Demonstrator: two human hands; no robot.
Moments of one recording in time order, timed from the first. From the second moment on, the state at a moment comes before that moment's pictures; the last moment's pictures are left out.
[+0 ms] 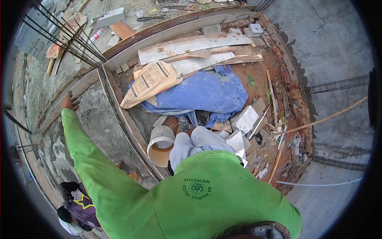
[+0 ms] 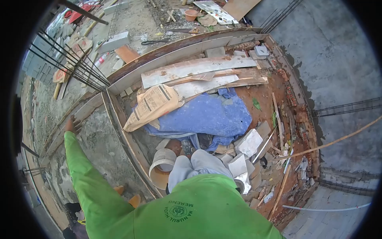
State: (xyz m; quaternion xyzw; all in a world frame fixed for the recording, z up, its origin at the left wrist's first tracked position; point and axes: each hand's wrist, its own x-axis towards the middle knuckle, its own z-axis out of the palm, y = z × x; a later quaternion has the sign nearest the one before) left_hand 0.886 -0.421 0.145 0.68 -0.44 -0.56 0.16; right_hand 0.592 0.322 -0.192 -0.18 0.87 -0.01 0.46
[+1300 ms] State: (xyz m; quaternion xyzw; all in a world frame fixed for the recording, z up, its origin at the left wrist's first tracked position) left_hand 0.386 -0.547 -0.099 0.71 -0.38 -0.59 -0.05; right_hand -0.032 -0.128 0.056 0.06 0.80 -0.46 0.39
